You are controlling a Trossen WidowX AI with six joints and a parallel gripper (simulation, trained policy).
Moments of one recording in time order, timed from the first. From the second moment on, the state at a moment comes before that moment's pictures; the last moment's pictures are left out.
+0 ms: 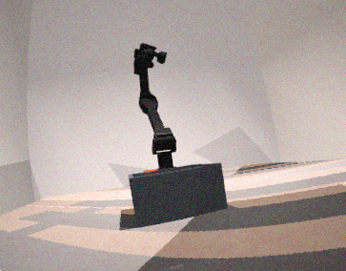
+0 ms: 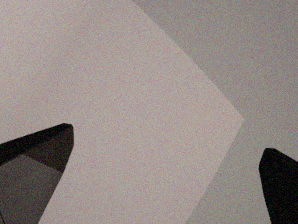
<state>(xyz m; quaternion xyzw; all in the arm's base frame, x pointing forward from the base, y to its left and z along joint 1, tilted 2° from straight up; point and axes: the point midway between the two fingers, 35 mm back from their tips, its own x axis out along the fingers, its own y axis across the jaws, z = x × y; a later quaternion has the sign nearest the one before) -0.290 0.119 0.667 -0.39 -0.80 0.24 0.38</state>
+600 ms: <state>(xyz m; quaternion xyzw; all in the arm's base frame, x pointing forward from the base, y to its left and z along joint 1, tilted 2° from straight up) -0.167 0.097 0.734 -0.23 -0.73 0.28 0.58</state>
